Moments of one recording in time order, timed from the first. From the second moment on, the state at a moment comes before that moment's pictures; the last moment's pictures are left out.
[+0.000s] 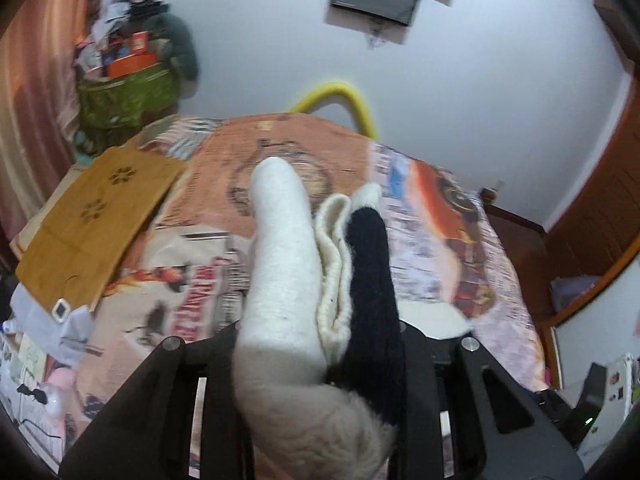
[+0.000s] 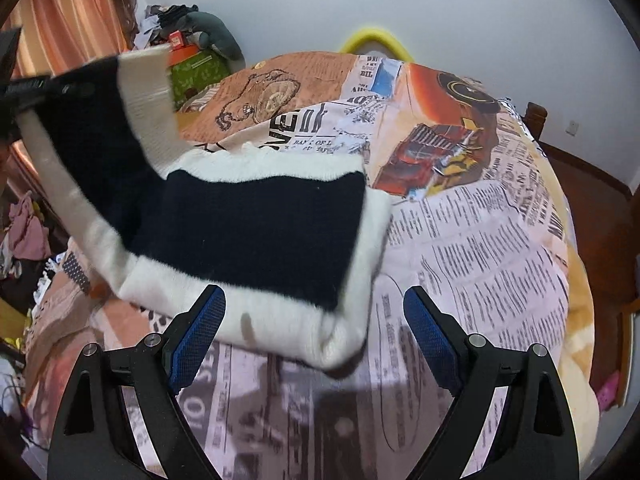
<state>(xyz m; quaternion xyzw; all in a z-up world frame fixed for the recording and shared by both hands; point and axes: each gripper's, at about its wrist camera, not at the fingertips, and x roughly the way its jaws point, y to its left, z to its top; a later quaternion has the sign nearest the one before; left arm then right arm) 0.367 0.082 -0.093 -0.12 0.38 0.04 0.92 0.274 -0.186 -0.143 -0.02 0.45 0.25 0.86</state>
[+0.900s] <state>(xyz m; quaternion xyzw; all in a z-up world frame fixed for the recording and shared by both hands) 0.367 -0.106 -0.163 0.00 0.48 -0.12 0.87 0.261 -0.257 -0.147 0.03 0.44 0.22 0.87</state>
